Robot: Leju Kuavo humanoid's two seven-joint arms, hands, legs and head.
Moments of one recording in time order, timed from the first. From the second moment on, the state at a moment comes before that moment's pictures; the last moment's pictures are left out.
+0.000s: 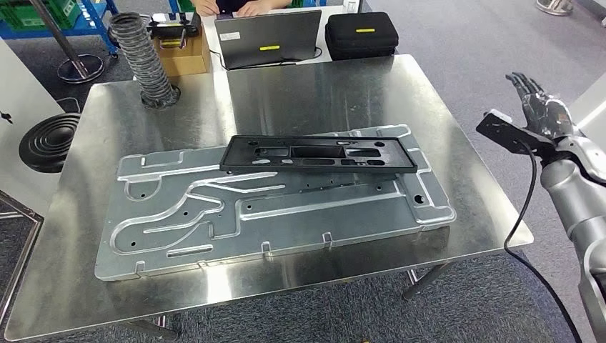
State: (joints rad) left arm -0.09 -0.15 1.09 -0.19 -1.23 0.12 -0.21; right arm -0.97 -0.63 0.34 -0.49 0.56 -0.19 -0.43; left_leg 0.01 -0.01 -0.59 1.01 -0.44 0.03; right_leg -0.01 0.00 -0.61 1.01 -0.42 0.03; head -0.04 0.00
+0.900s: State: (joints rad) left arm -0.09 -0.15 1.09 -0.19 -1.24 0.12 -0.21; right arm -0.79 -0.63 0.16 -0.45 0.59 -0.23 -0.42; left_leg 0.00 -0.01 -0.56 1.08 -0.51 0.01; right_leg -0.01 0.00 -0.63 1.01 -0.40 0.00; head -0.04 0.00
